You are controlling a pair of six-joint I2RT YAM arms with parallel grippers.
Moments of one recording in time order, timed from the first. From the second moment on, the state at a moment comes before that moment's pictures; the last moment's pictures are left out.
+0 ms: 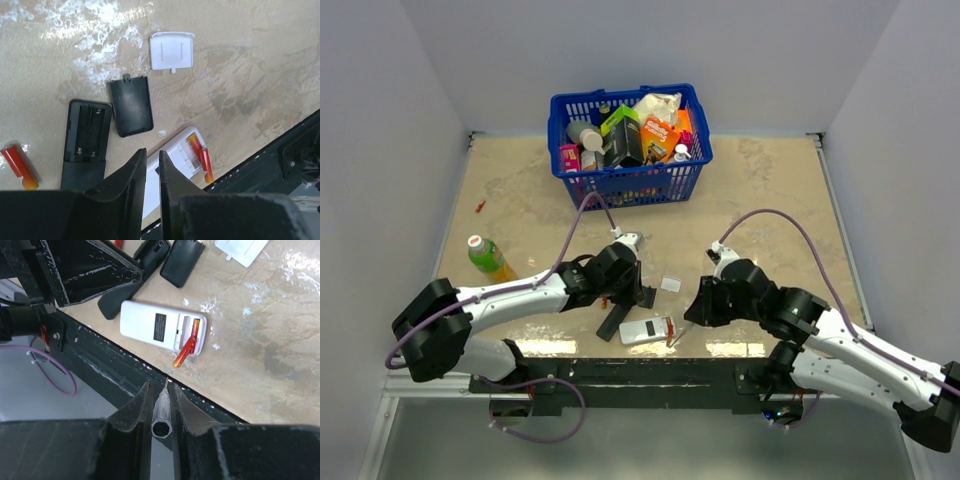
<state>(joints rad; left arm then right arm) -0.95 1.37 0.78 -0.24 -0.04 -0.74 0.92 0.75 0.65 -0.64 -0.04 0.79</state>
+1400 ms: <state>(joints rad) -0.95 1.17 0.64 -0.24 -0.05 -0.76 0.92 0.97 0.74 -0.48 0.16 0.74</state>
